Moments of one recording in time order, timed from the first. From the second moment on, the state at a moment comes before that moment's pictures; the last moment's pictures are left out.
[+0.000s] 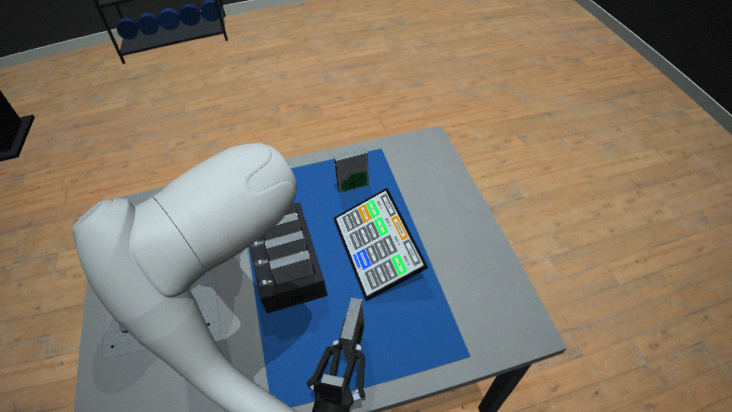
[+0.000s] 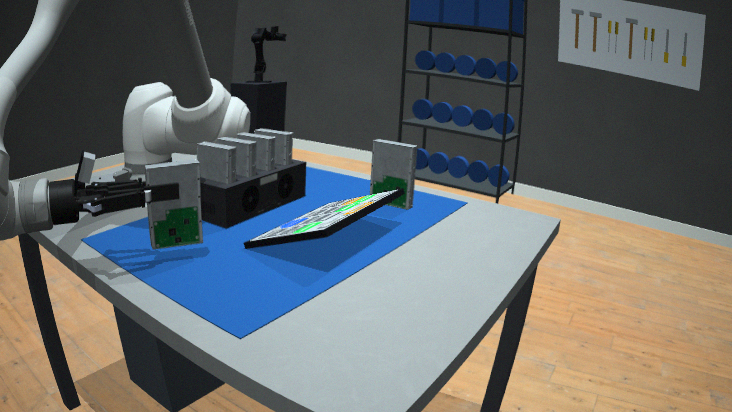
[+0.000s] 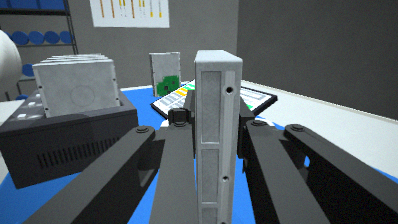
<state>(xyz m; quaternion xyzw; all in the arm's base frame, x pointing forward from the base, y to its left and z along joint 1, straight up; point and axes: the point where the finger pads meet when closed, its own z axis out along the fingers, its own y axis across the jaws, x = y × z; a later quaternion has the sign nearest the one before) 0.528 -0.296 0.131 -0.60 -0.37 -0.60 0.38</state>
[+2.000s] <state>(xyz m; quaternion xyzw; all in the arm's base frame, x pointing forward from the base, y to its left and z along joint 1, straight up) 0.528 -0.296 0.104 -0.60 -0.37 -0.60 0.38</state>
